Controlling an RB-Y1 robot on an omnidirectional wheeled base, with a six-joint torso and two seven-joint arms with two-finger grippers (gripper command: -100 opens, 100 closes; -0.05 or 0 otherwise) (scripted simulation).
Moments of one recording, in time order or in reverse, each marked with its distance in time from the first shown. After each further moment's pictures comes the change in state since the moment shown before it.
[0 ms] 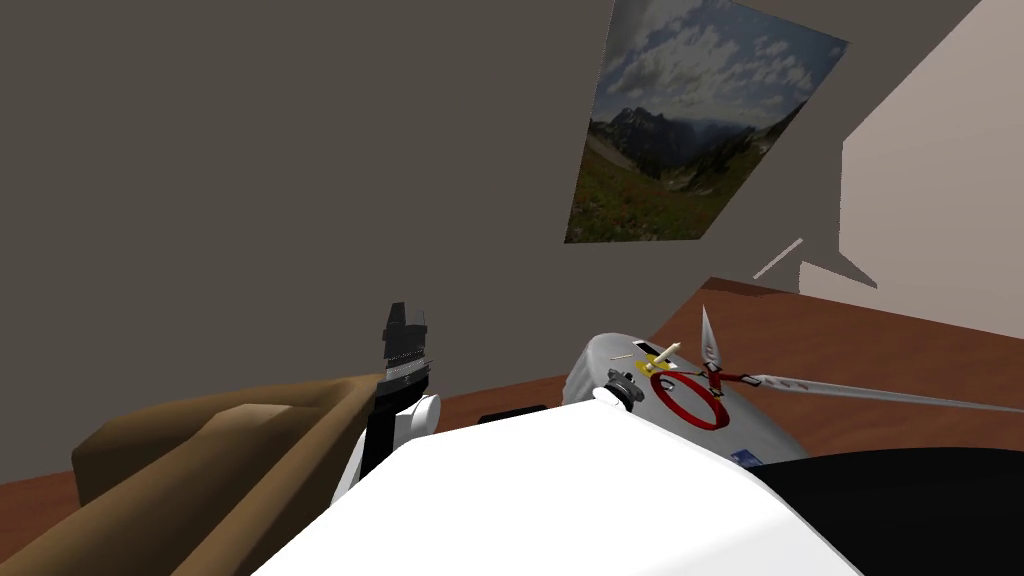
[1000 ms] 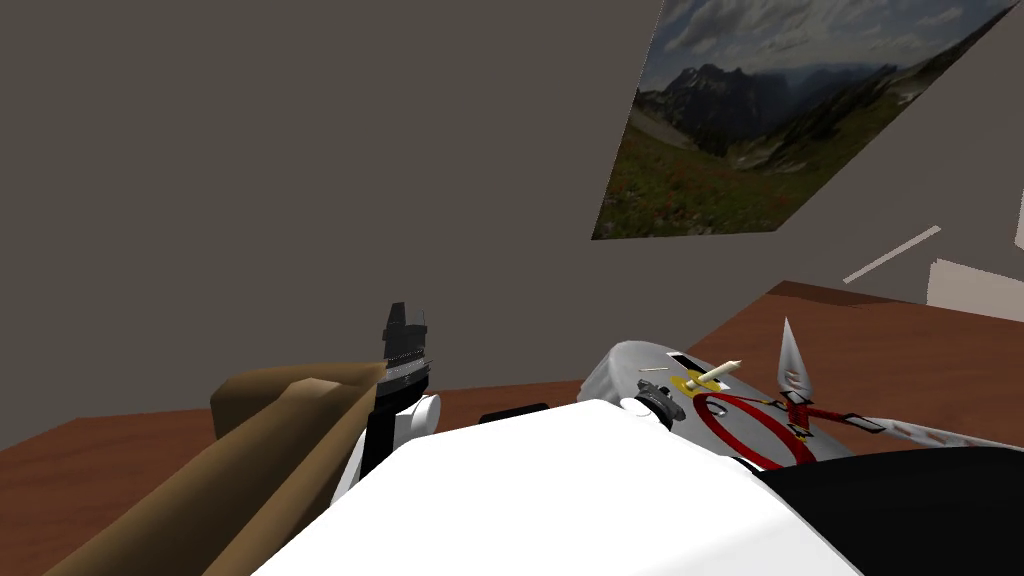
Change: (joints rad) left arm 0.000 0.000 0.000 0.000 0.000 0.000 0.000; right arm 0.048 -0.143 -0.039 0.085 -0.035 -0.069 -0.143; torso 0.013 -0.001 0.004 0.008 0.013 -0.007
